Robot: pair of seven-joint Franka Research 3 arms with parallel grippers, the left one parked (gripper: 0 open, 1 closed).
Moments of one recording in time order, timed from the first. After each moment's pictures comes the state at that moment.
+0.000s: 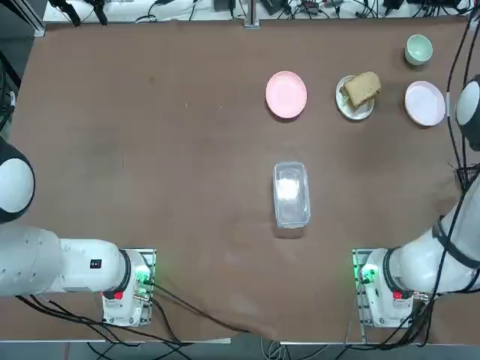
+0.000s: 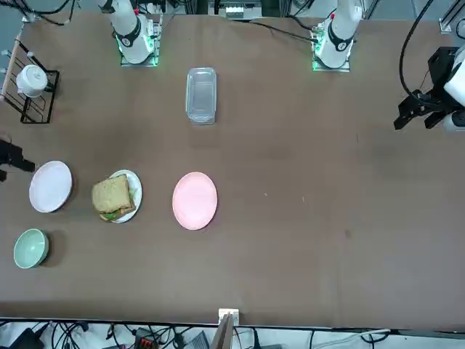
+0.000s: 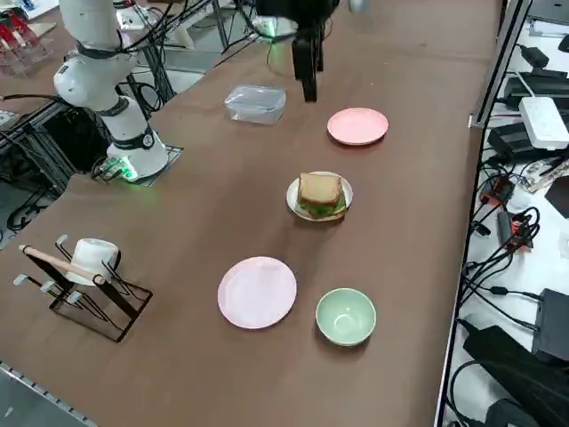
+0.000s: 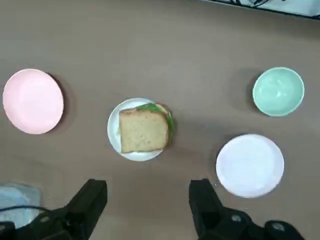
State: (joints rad) arm 0.12 0.39 -0.37 -1.10 0.23 1.44 -0.39
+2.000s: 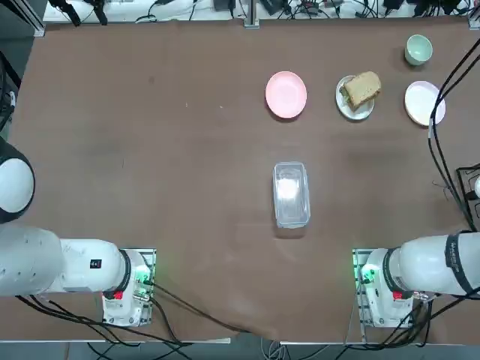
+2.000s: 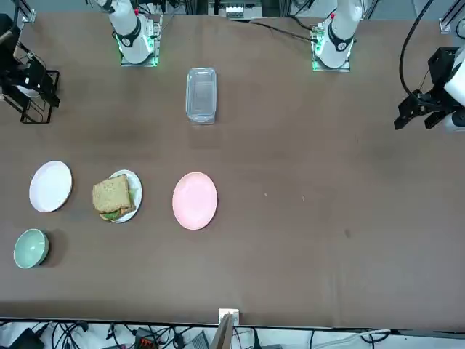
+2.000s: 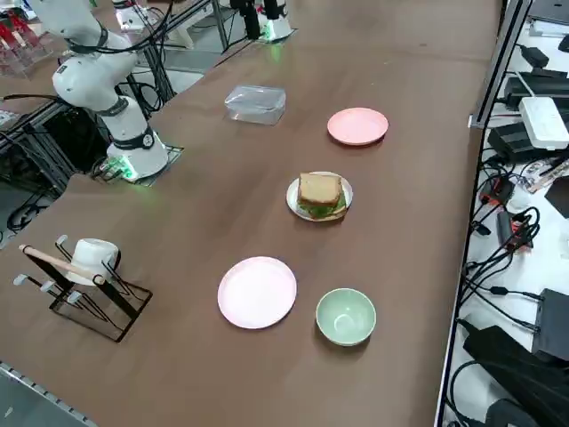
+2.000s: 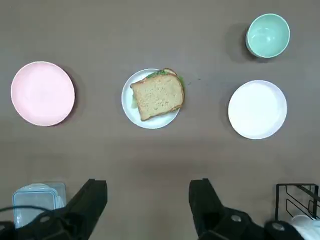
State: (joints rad) arm 0.05 -0.10 -0.04 -1.63 -0.01 1.58 0.01
